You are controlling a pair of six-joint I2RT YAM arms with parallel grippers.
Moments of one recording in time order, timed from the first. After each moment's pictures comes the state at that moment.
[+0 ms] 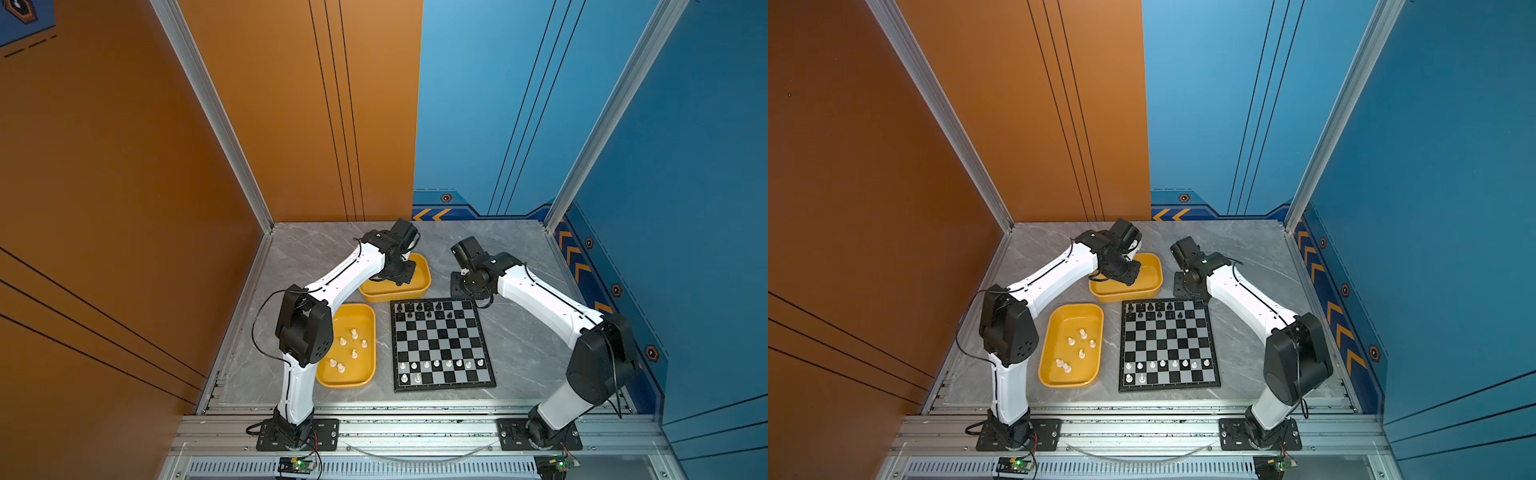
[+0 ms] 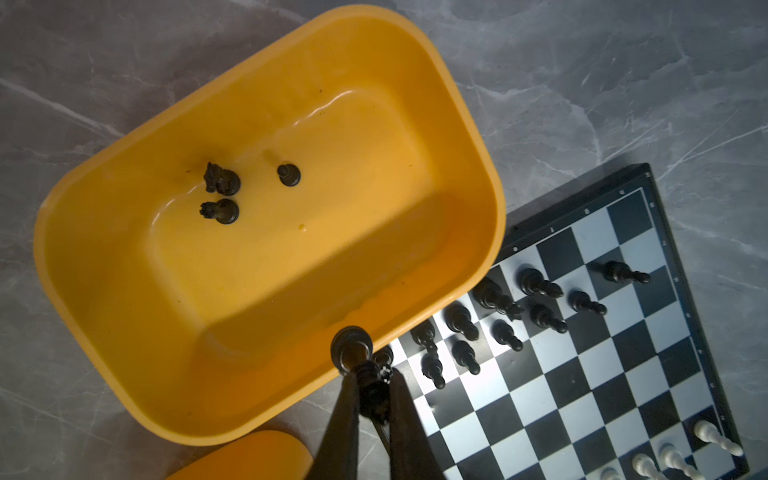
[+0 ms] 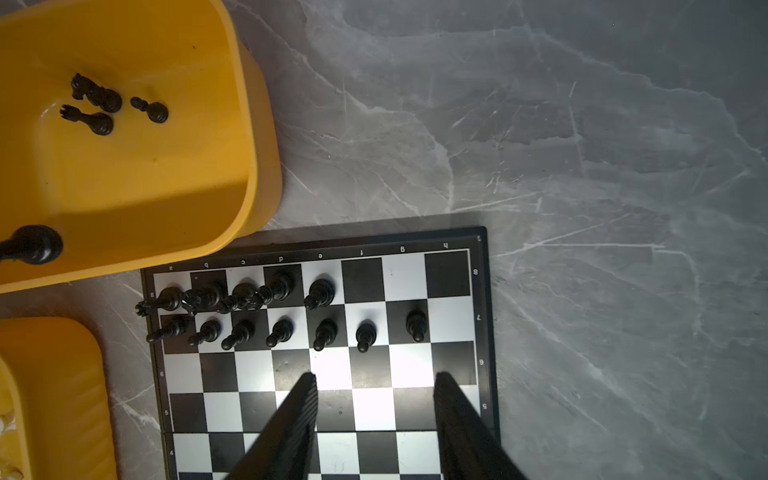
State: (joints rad) left arm -0.58 2.00 1.84 -1.01 -0.01 -0.23; right arm 0.51 1.65 1.38 -0.89 0.12 0.54
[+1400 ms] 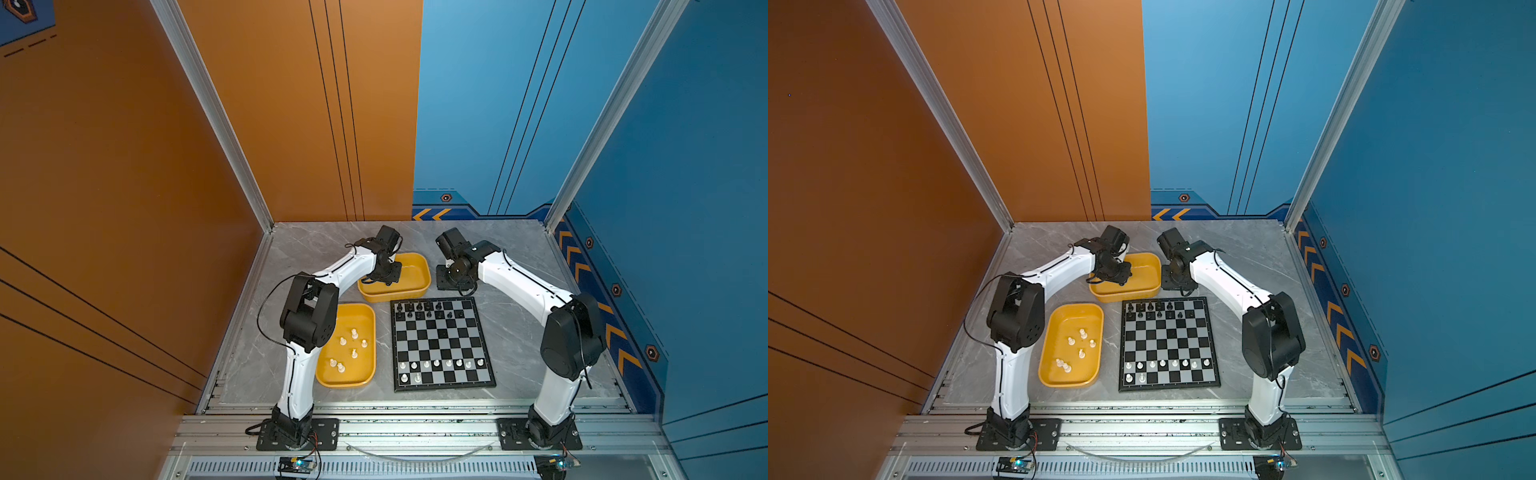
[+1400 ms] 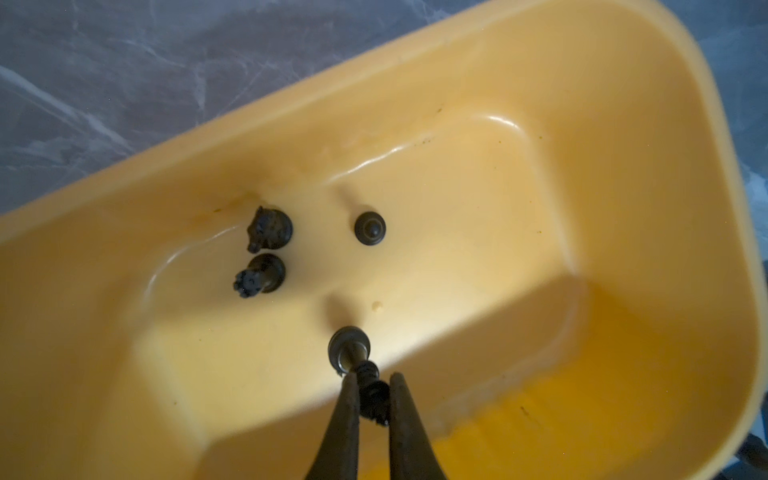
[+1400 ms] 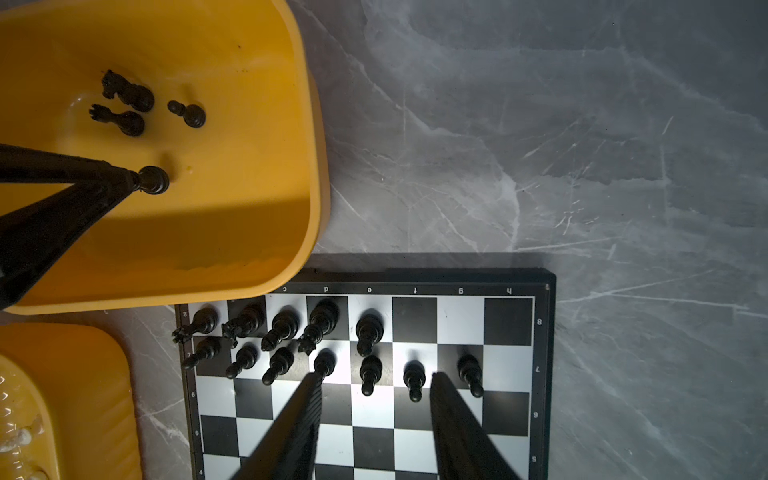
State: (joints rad) left arm -0.45 2.12 1.72 -0.74 0.03 -0.23; right arm 0.53 1.84 1.58 -0.93 0.07 0.51
